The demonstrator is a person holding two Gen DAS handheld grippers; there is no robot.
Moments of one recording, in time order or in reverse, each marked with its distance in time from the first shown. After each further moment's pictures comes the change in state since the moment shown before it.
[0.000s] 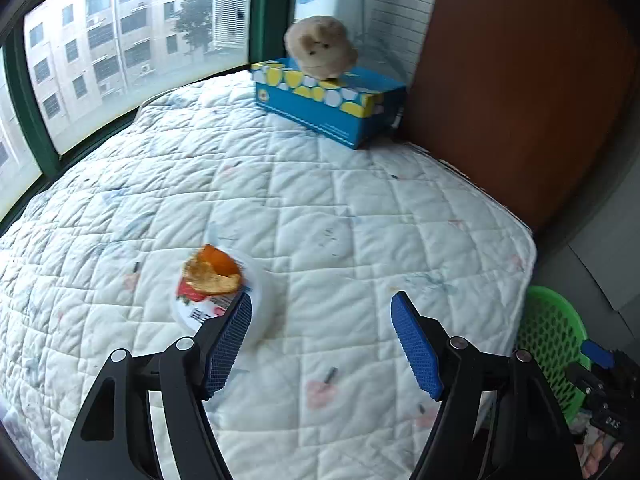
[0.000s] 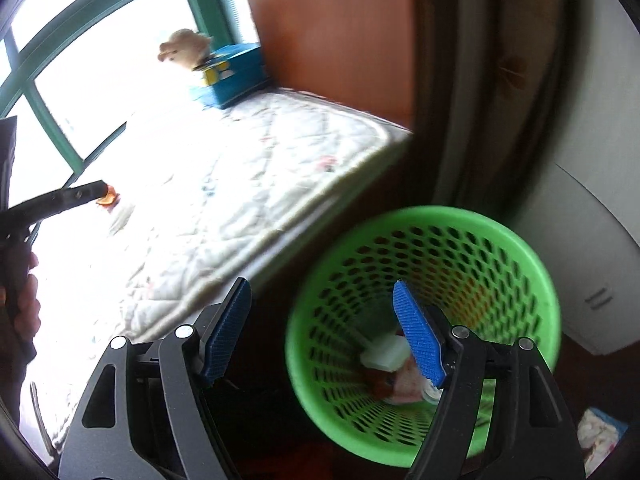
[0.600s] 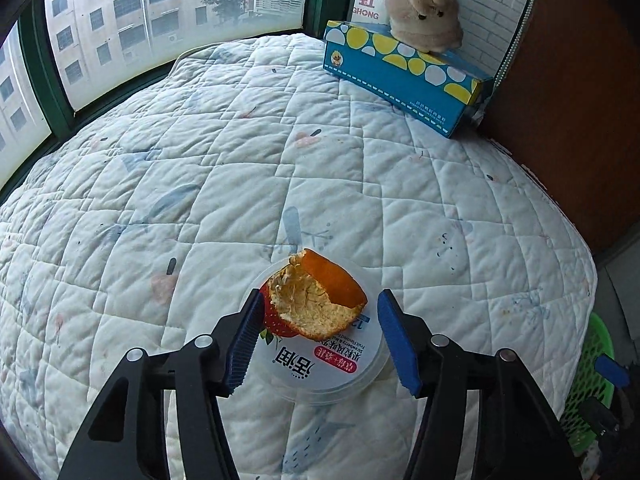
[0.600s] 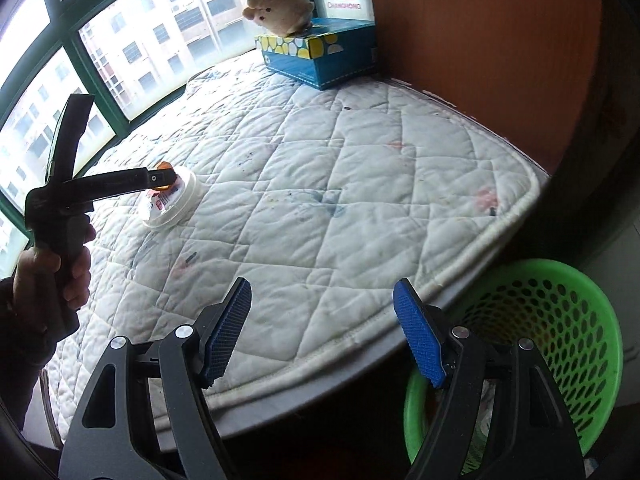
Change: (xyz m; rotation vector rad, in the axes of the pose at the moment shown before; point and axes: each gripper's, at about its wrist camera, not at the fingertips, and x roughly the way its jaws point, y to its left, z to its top) left arm 0.062 0.072 0.011 -0.075 0.083 0.040; right arm 0.061 0.100 0.037 -0.153 0.060 0.141
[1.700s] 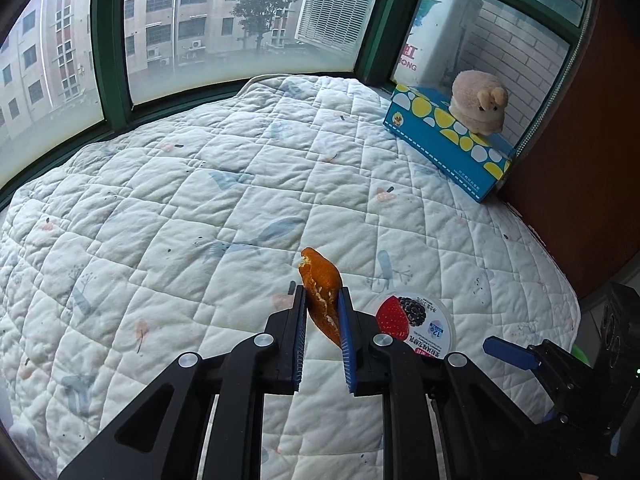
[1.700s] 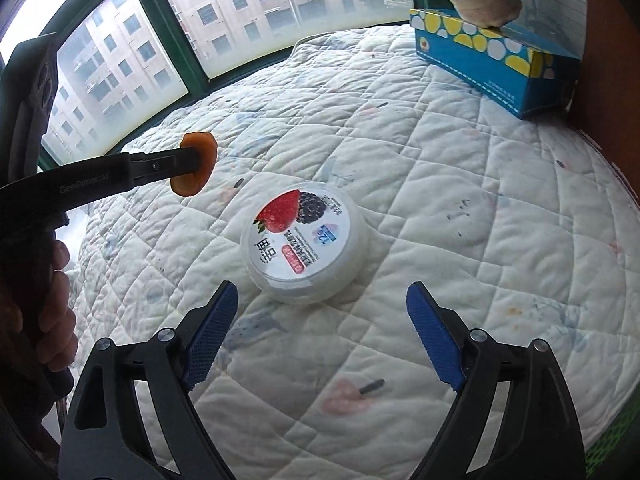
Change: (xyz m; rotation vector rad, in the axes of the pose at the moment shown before) left arm -0.056 0.094 0.004 -0.132 -0.111 -0.025; right arm 0.102 0.149 0.061 -0.210 0.065 0.206
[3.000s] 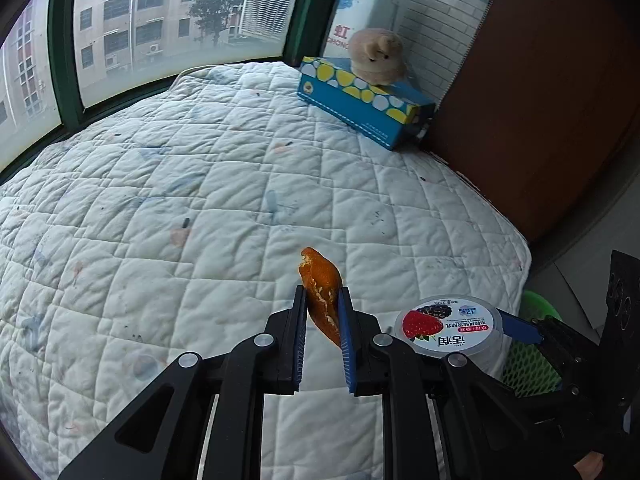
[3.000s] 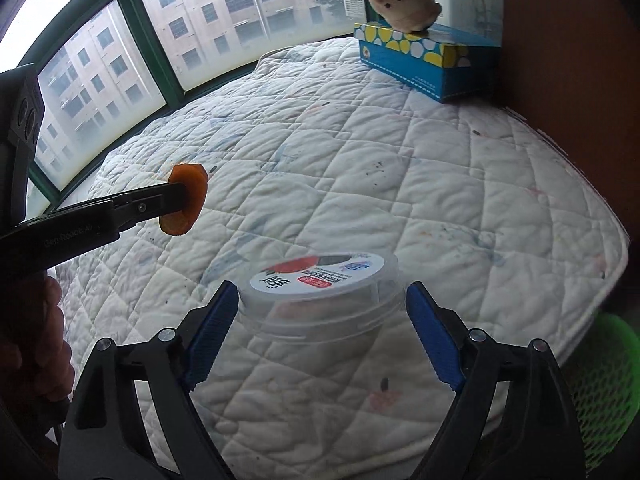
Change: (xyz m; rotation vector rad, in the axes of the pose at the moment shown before) left arm -0.034 -0.093 -0.065 0.115 0.031 -0.128; right arm -0.075 -0.022 -0.057 0.072 -0.056 -0.117
